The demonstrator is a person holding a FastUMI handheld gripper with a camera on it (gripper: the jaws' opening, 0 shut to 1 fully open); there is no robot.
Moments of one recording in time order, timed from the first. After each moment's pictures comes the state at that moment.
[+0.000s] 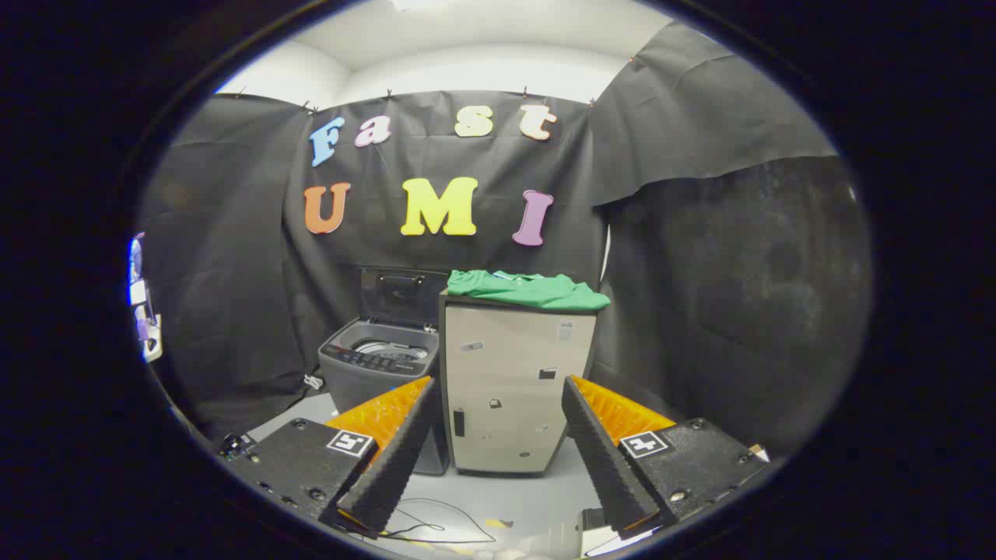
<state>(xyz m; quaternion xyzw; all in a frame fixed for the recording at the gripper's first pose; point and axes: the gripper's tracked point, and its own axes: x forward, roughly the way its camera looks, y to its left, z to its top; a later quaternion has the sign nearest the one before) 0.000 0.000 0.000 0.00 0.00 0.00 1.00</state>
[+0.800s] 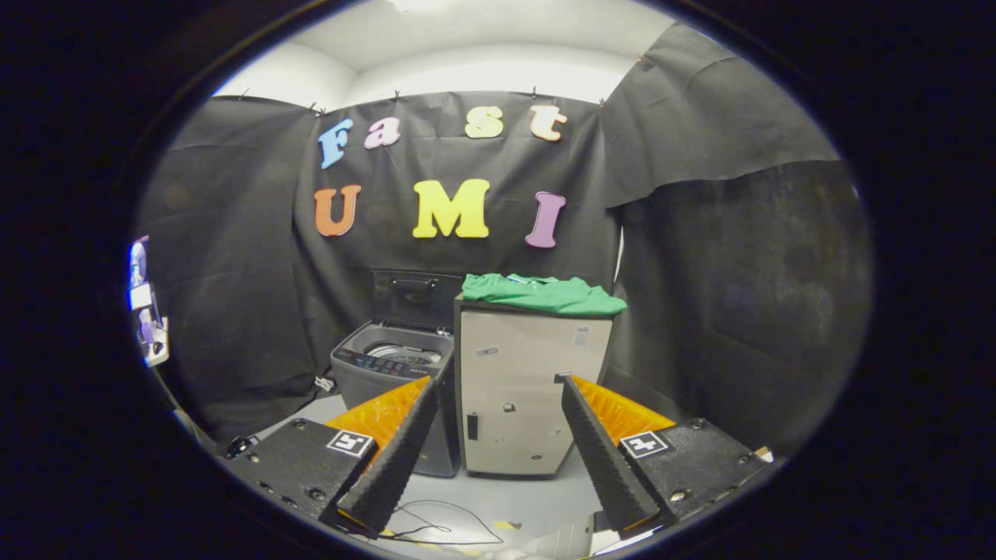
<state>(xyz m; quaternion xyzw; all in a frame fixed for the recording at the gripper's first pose) 0.008 0.015 0.004 0.00 0.00 0.02 1.00</state>
